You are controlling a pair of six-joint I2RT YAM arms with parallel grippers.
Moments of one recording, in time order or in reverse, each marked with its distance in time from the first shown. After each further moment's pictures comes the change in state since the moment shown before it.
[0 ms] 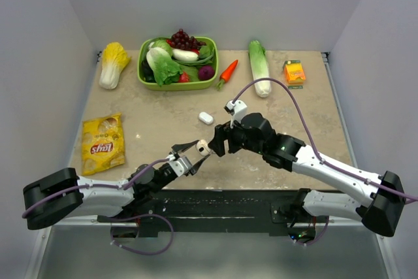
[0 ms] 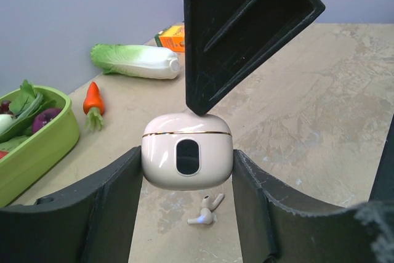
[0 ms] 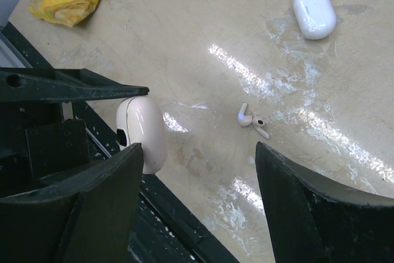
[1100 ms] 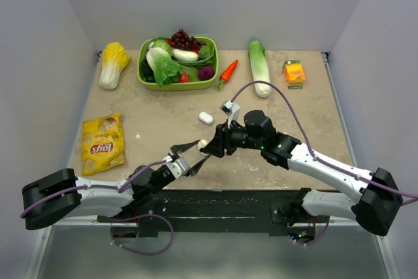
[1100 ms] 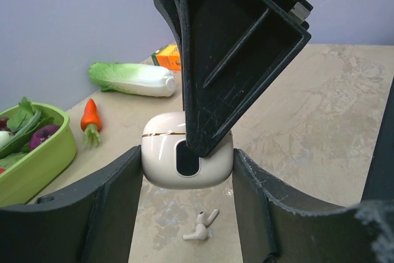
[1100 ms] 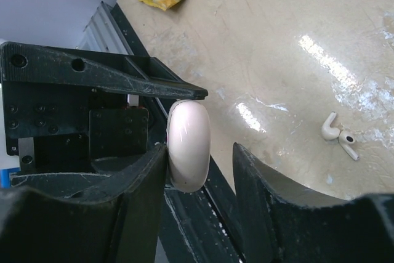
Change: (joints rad) left arm -0.019 -0.019 0.000 0.039 0.013 -0.001; right arm -0.082 0.040 -0.077 0.220 -0.393 0.109
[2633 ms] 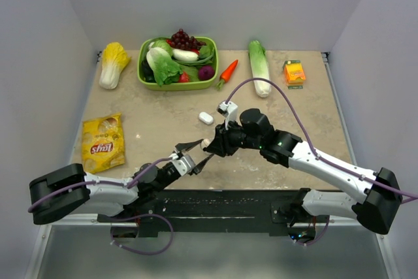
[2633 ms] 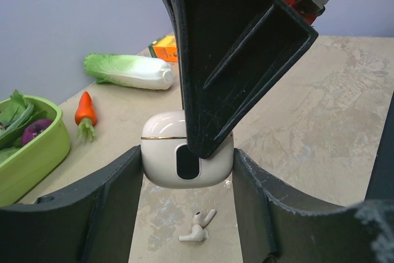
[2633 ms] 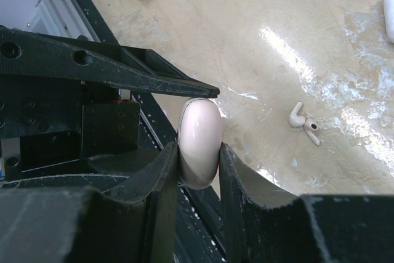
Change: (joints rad) left arm -0.001 0.092 0.039 0.015 -0.013 -0.012; right arm 0.036 0.004 0.094 -0.184 0.101 -0.141
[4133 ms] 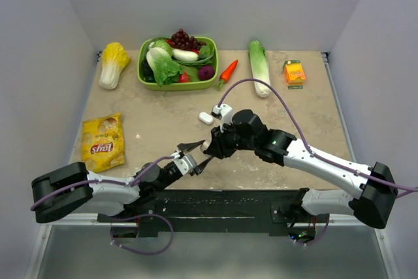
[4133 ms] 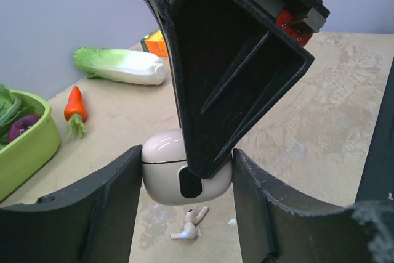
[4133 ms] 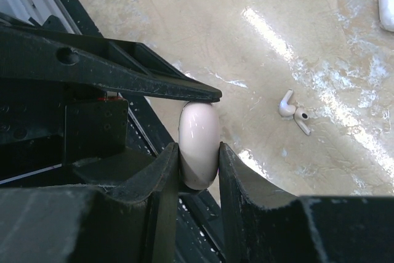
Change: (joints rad) left arm 0.000 0.030 0.011 -0.003 0.014 -0.027; right arm 0.045 0.053 0.047 -0.079 0.069 -0.048
